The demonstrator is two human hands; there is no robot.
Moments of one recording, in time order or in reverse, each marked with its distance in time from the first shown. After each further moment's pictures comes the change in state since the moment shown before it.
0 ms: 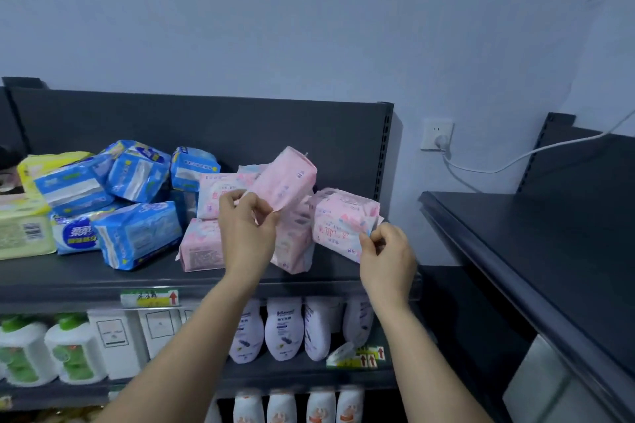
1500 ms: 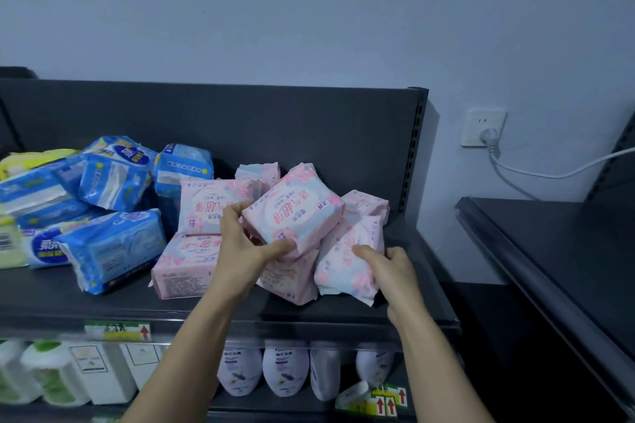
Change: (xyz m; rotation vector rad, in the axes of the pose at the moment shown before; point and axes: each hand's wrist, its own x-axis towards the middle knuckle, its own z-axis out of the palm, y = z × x) left_hand 0.028 -0.043 0.034 -0.387 -0.268 -0.324; right_hand 0.061 0.047 0.061 0.439 -0.500 0.656
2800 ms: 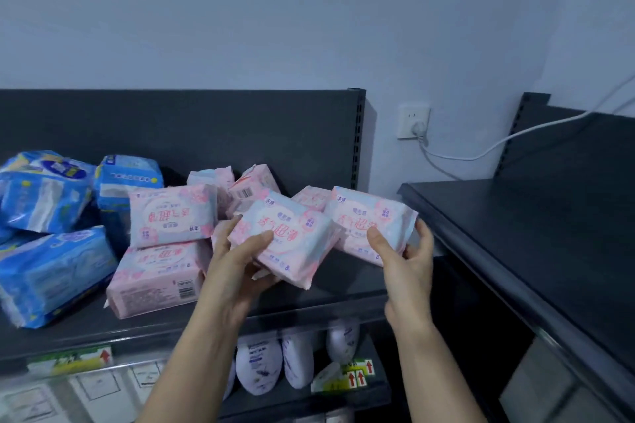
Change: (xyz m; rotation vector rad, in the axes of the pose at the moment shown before) left_hand -0.031 0.015 0.028 -0.598 -0.136 -0.394; right_hand -0.058 -0.003 -0.039 0.436 0.378 -0.347
